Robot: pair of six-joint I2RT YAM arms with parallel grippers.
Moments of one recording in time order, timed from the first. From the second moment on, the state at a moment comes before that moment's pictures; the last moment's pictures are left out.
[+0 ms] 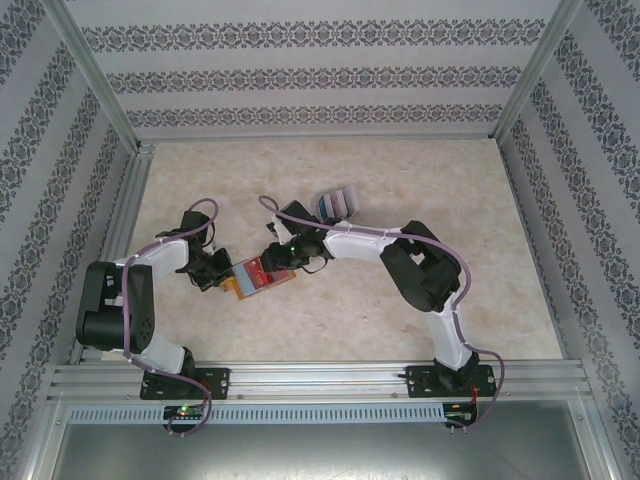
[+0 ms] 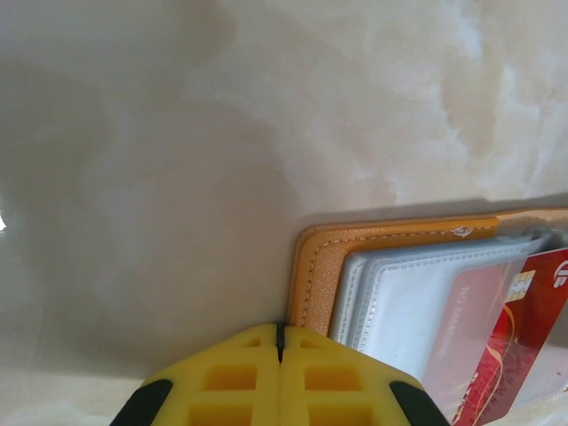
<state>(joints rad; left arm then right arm) -0.02 1.54 0.77 -0.60 0.32 -0.61 0.81 2.08 1.41 -0.29 -0.47 0.57</state>
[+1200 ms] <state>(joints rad) -0.02 1.55 0.77 -0.60 0.32 -0.61 0.86 2.22 1.57 -0.38 -0.50 0.55</state>
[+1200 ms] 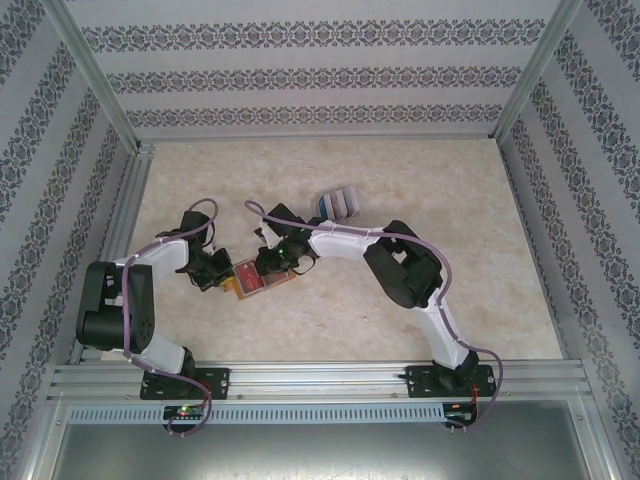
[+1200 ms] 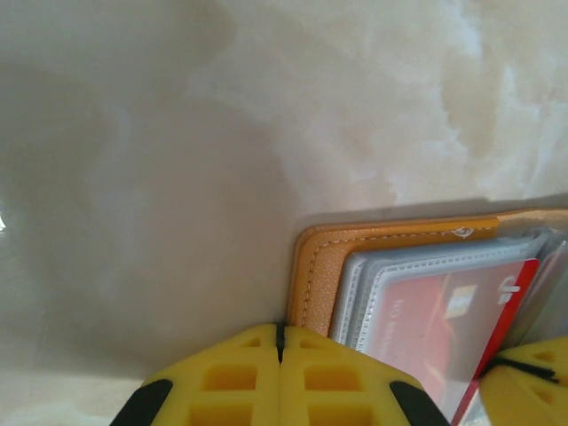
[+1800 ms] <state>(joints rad) -0.02 1.54 0.76 -0.60 0.32 -0.61 0.75 2.02 1.36 -0.36 -0.51 0.57</state>
